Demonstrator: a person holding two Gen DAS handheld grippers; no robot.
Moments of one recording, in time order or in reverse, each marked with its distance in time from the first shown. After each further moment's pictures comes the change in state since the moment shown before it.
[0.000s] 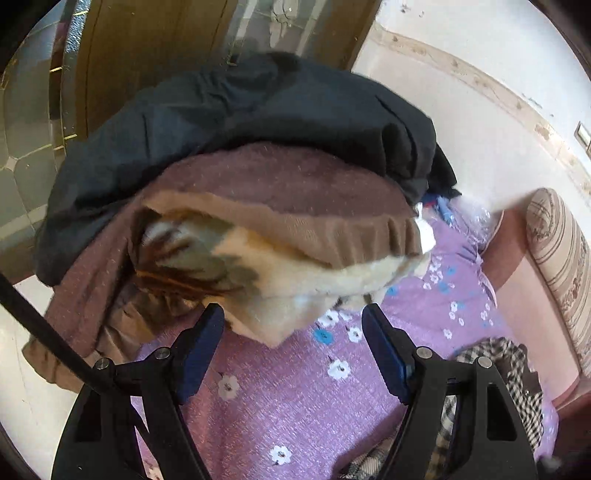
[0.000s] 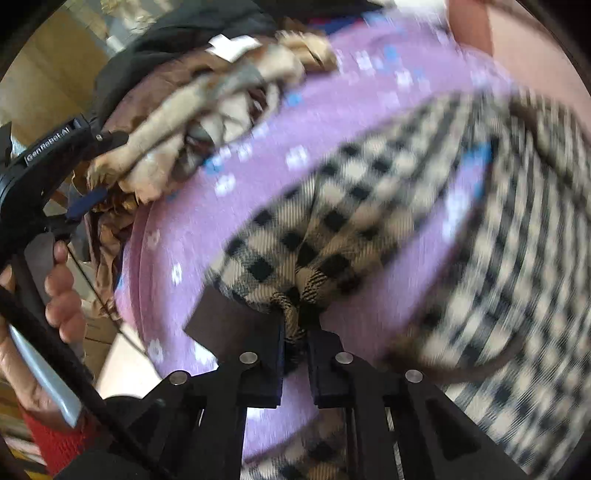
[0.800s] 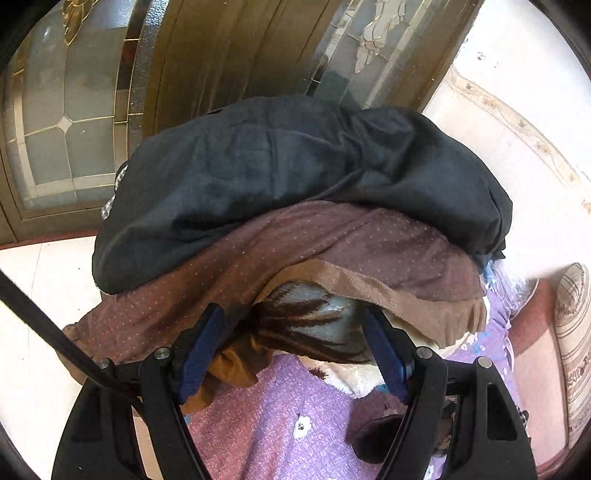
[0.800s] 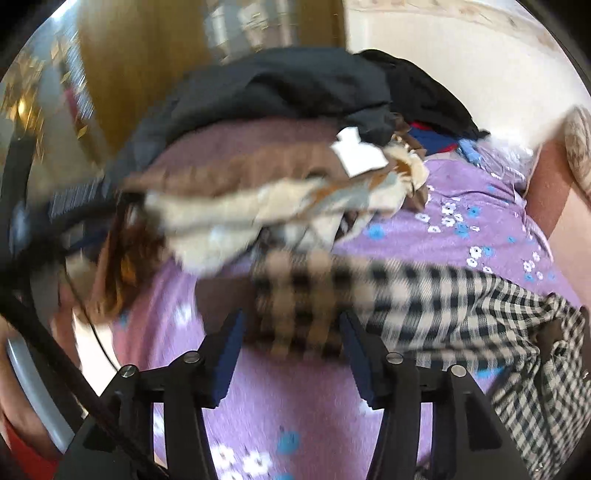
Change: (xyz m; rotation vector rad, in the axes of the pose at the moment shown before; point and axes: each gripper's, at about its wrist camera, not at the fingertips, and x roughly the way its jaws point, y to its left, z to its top) left arm -0.004 0.073 0.034 -0.223 -0.054 0.125; right arm 0.001 0.077 0.073 -0.424 -0.166 -0.049
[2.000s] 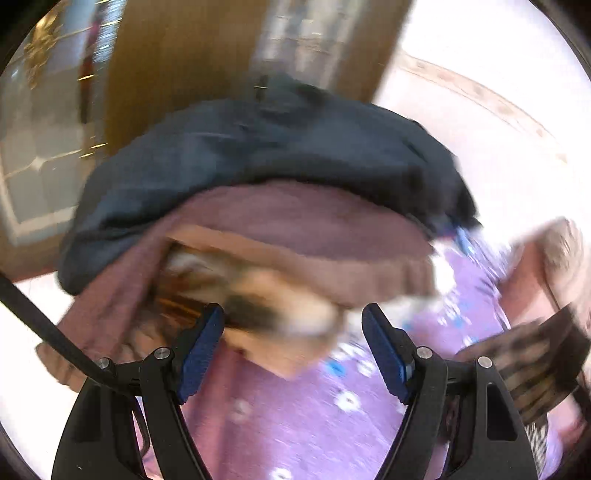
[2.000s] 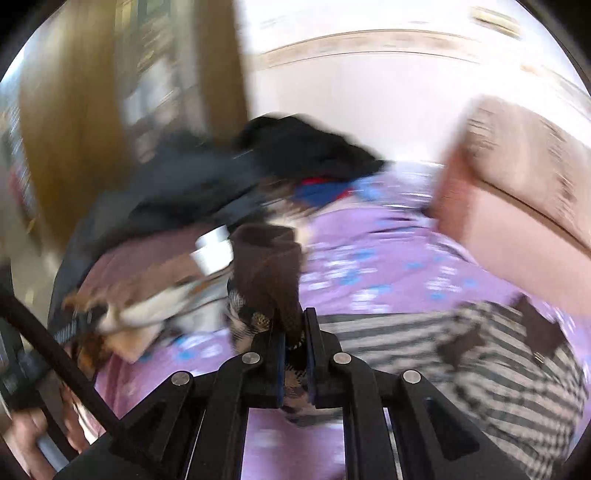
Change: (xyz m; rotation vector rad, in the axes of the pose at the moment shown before) left arm -0.014 -0.078 -0.053 0.189 -0.033 -0.072; right arm -0.092 -0.136 0.018 0.312 -0.240 -0.223
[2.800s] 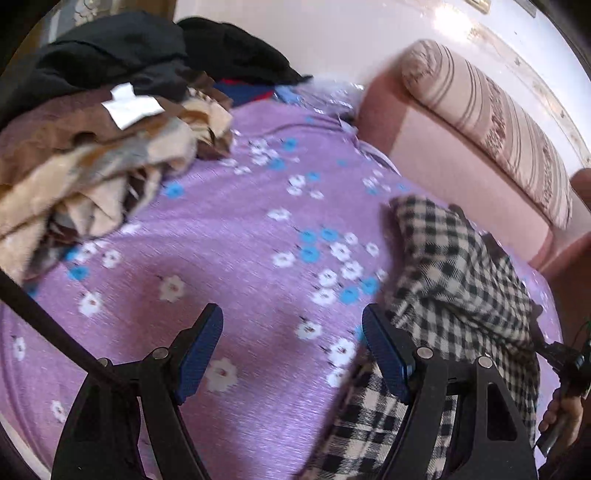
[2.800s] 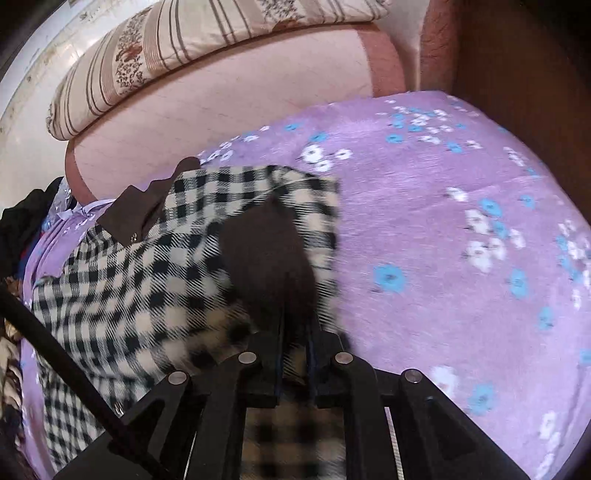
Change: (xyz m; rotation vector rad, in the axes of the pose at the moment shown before) left arm 0.019 -0.186 -0.138 0.445 0.317 -0.356; right arm -0.110 -0.390 -0.200 0.702 0.180 -0.534
